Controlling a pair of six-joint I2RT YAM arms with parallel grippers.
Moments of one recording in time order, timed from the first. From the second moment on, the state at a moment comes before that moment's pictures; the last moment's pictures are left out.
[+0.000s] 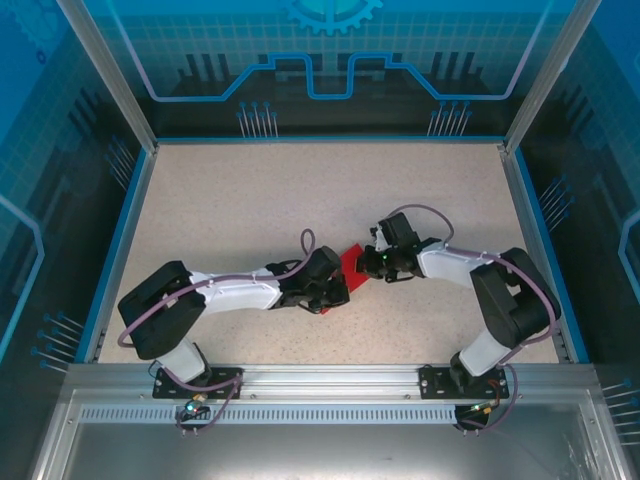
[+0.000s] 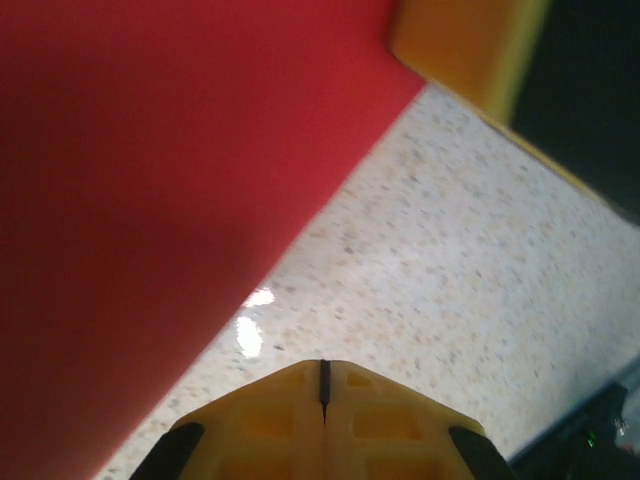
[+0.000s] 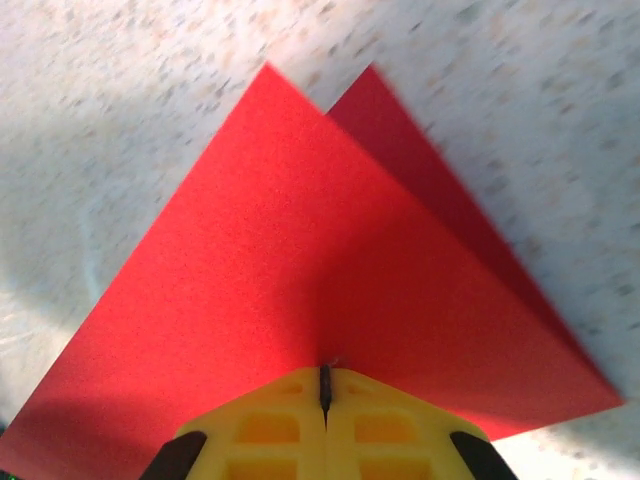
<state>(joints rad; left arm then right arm) -0.90 1.63 0.82 -0.12 0.14 -1.12 0.47 1.60 0.75 -0.16 -0.42 0.68</state>
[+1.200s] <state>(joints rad) -0.91 1.71 0.80 0.00 0.04 -1.22 0.49 1.69 0.65 0.04 -0.60 0.68</state>
